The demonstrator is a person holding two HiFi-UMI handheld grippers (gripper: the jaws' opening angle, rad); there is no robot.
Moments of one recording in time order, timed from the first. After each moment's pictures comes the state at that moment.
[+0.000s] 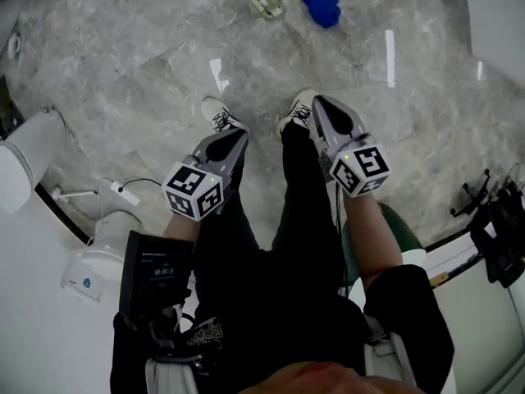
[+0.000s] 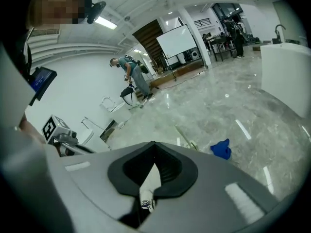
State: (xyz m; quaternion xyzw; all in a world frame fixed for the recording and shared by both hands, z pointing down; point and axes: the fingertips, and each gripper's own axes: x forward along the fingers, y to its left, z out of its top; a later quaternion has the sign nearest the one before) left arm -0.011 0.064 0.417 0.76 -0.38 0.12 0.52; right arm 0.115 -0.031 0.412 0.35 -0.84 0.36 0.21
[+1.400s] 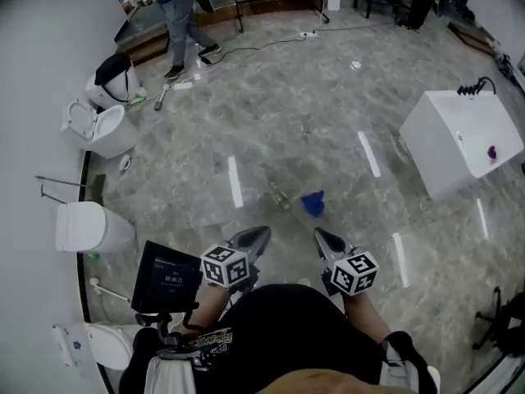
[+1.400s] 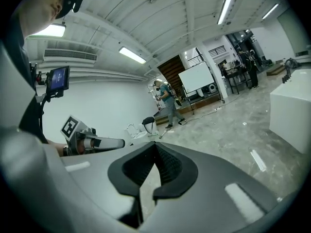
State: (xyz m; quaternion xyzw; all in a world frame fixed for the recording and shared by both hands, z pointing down) left arm 0.056 0.111 0.002 0.82 -0.46 0.02 0.32; right arm 0.183 0.092 -0.002 0.32 -0.91 0.25 0.08
